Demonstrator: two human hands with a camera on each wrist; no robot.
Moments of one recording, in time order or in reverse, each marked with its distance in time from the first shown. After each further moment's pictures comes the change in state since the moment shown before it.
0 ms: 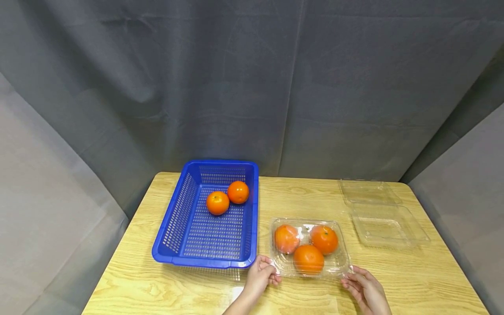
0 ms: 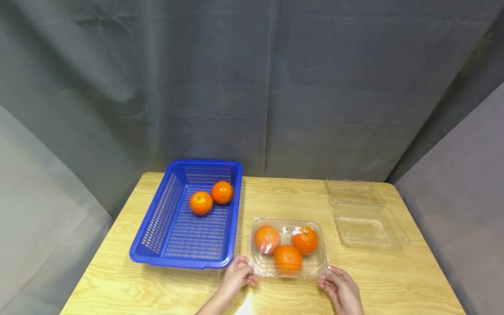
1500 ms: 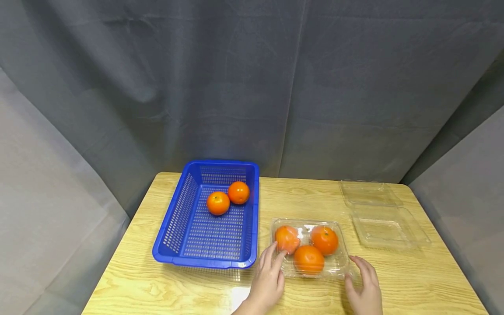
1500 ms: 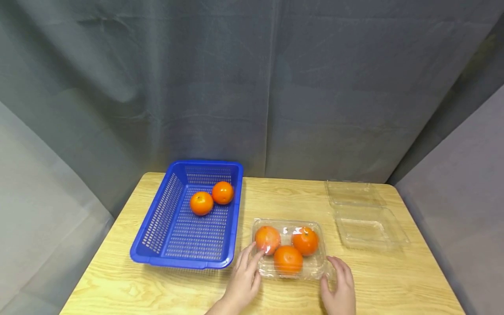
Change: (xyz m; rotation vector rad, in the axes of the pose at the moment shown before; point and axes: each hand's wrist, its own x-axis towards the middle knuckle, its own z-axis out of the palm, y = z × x) left_hand -0.009 -0.001 0.007 1.258 0.094 0.923; right_hand 0.004 0.024 0.014 -0.993 0.318 -1.010
